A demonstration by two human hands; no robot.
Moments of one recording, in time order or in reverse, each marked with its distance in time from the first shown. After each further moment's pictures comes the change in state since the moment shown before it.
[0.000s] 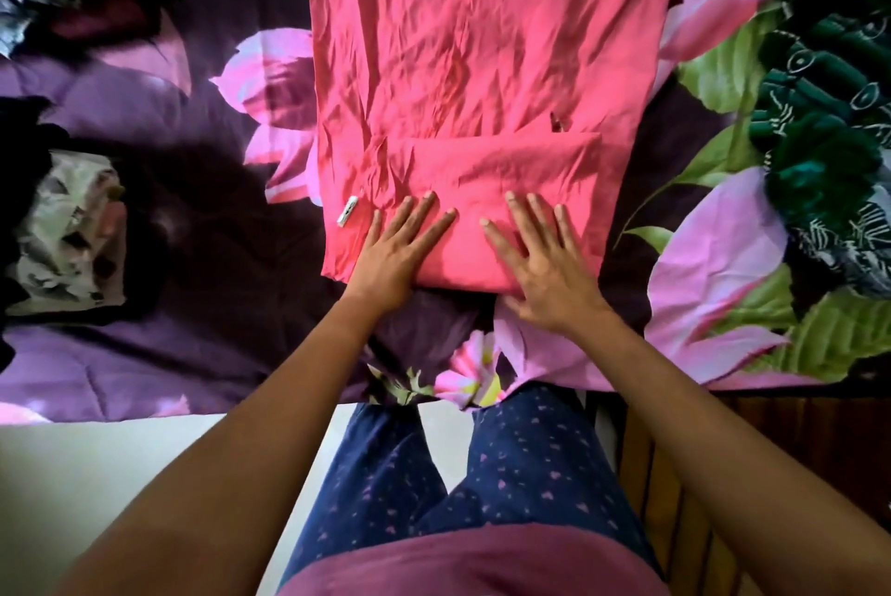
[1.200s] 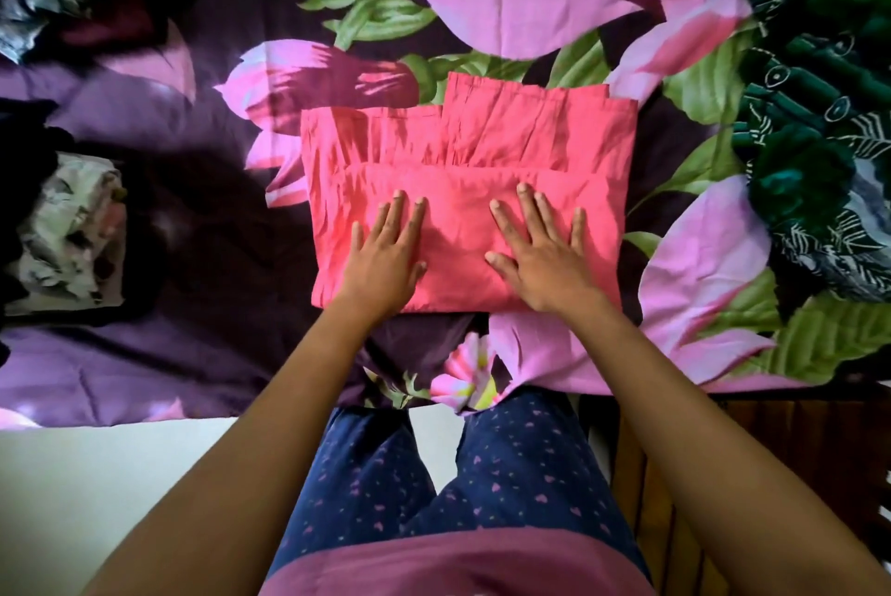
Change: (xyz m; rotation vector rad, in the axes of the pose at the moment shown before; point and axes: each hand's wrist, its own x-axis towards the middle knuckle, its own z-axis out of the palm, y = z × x) left_hand -0.010 0.020 -0.031 -0.037 -0.081 -0.224; right_hand 0.016 -0.004 -0.030 0.194 -0.310 0.281
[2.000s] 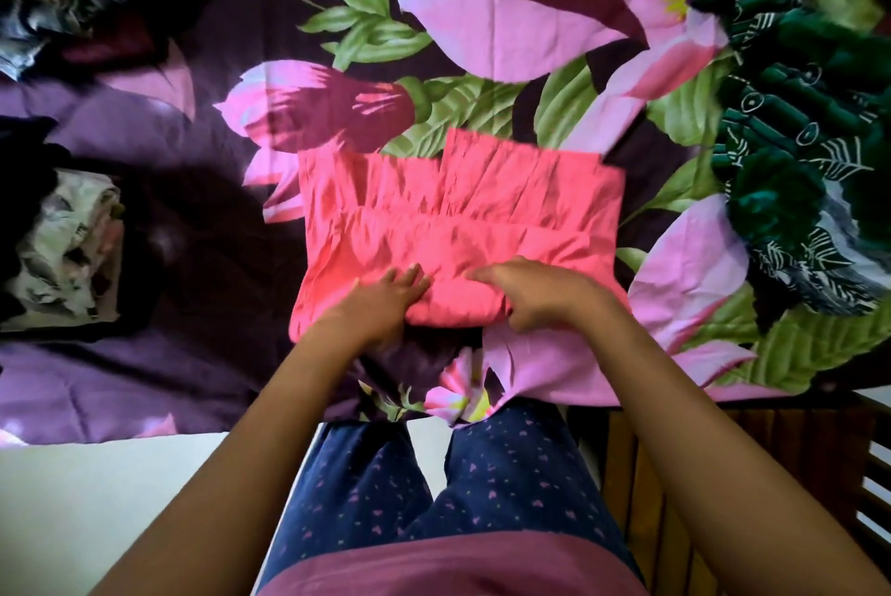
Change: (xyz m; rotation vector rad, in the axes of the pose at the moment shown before) left_hand -0.019 0.009 -0.028 0.161 -0.495 0.122; right_hand -0.013 -0.021 -0.058 0.084 -0.425 -0.261
